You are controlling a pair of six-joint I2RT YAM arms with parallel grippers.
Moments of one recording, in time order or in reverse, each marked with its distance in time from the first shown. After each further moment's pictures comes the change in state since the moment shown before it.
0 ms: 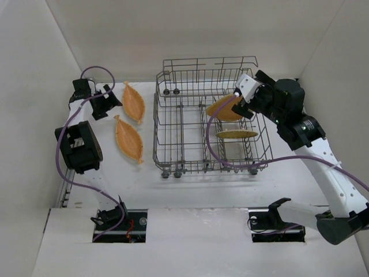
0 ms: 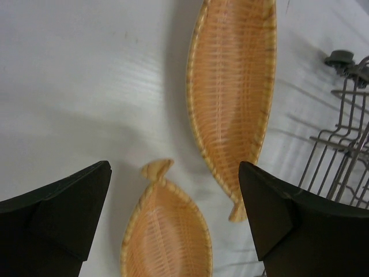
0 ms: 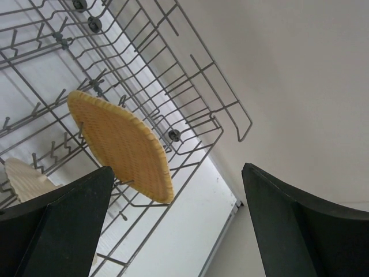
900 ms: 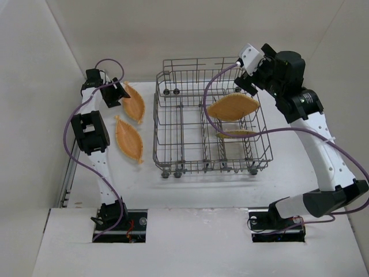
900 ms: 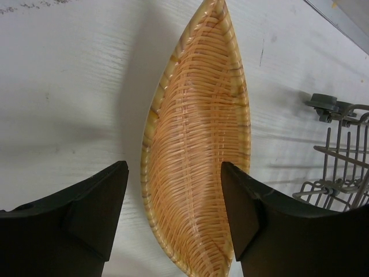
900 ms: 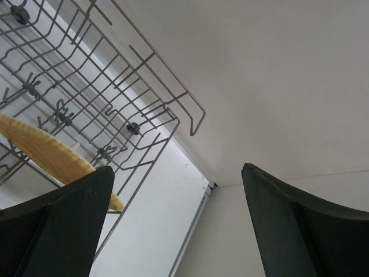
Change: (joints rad) left arm -0.066 0.470 0.581 -0.146 0.100 -0.030; right arm -0.076 0.248 0.346 -0.092 0.100 -0.001
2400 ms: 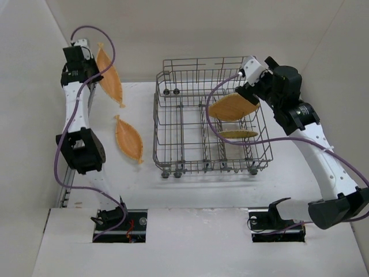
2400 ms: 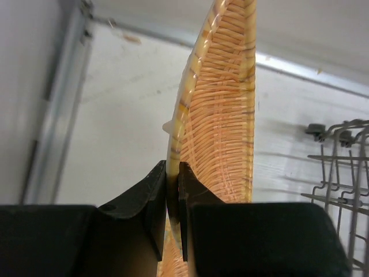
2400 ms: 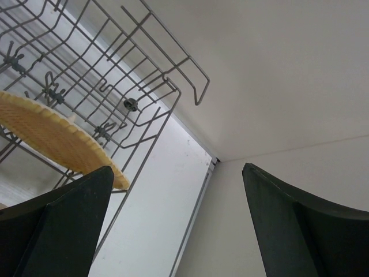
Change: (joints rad) left arm -0.004 -0.402 -0.116 0.032 -0.299 0.223; right arm 0.001 -0.088 -0.214 0.105 0.105 0.017
